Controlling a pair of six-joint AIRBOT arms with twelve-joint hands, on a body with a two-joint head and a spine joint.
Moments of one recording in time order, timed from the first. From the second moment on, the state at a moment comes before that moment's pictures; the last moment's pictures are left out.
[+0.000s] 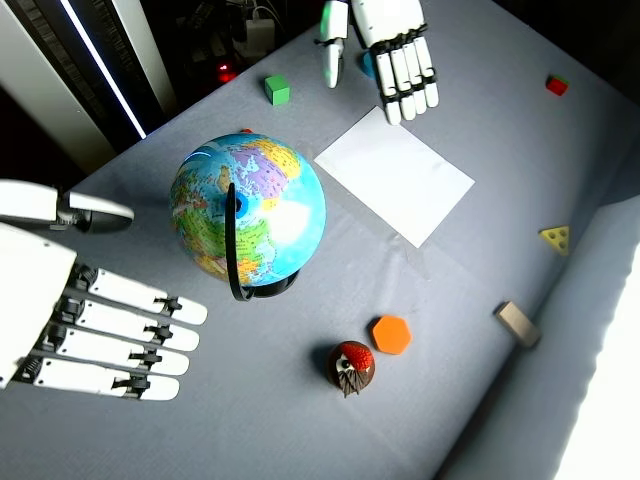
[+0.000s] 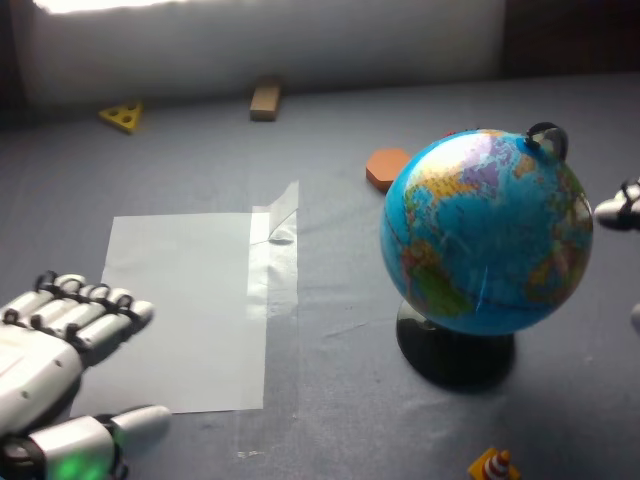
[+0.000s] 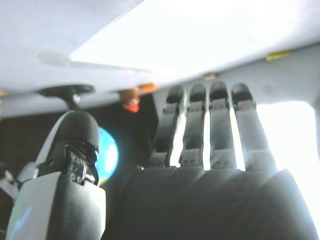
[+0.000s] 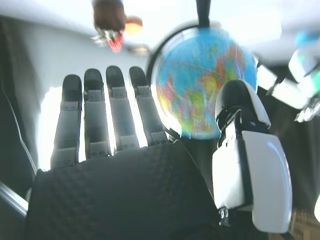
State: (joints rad) left arm 1.30 -0.80 0.69 -0.55 -1.00 1.28; right arm -0.47 -0.54 0.73 -2.98 -0.09 1.97
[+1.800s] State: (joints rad) left arm 1.22 -0.85 0.76 -0.54 -0.85 1.32; right arm -0.49 -0.93 1.24 -1.53 0.61 0.20
